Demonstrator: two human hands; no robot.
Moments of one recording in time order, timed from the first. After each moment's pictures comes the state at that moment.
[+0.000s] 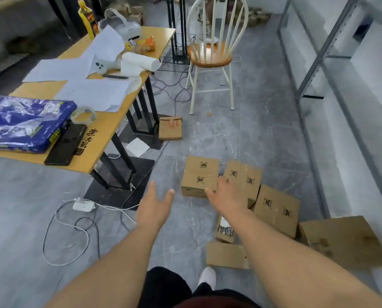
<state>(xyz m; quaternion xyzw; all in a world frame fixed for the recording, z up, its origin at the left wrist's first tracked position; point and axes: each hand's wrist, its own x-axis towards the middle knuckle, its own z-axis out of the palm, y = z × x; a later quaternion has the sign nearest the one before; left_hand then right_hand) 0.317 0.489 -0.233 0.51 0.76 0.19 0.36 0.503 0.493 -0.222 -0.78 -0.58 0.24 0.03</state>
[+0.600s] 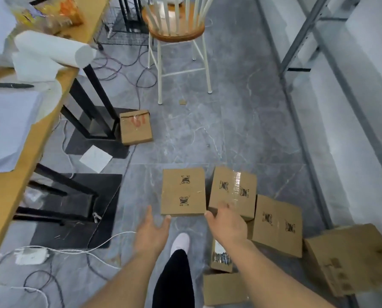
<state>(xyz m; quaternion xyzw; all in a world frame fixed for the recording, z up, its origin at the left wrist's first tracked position) 0.379 0.720 -0.377 0.52 0.73 0.05 0.44 0.561 0.691 -0.355 -0.84 -0.45 0.32 0.00</state>
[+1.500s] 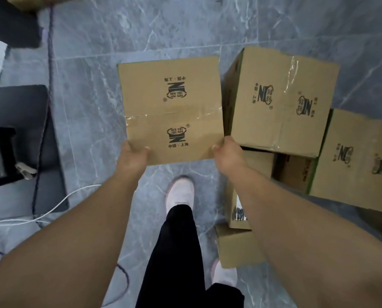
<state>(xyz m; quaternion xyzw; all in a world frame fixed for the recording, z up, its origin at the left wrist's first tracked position) 0.392 0.845 -0.783 0.35 0.79 -0.01 0.51 0.587 0.784 -0.775 -0.85 -0.20 0.48 0.00</state>
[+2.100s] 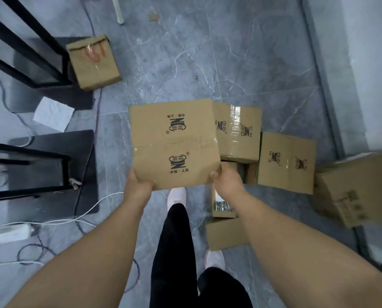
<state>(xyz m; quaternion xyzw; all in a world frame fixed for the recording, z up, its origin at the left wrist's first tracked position) 0.393 0.756 -0.530 0.38 0.74 0.09 0.55 0.589 0.688 -0.520 -0.83 -0.24 0.49 0.09</state>
